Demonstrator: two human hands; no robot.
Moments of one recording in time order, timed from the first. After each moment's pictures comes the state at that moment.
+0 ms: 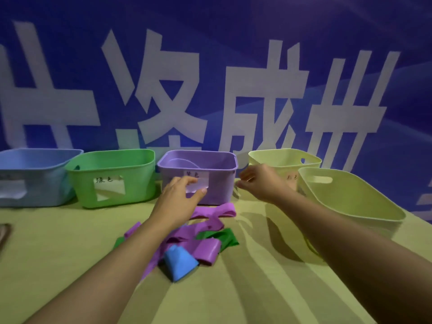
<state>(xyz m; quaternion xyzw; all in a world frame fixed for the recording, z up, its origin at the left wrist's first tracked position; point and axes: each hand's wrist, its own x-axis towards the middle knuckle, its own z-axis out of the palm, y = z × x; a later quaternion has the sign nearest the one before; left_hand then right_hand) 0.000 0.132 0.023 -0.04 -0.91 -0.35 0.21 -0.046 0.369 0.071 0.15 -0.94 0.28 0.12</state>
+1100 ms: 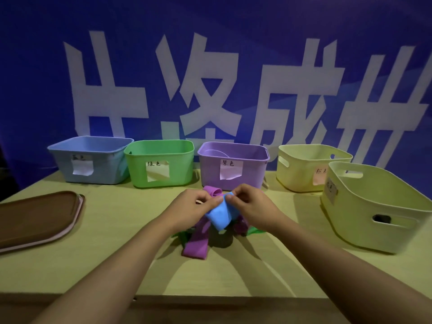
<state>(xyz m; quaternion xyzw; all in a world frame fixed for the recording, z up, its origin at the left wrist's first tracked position) 0.089 0.070 0.010 -0.12 -0.88 -0.45 0.10 0.054 0.278 0.018 0.24 -0.86 0.44 0.06</state>
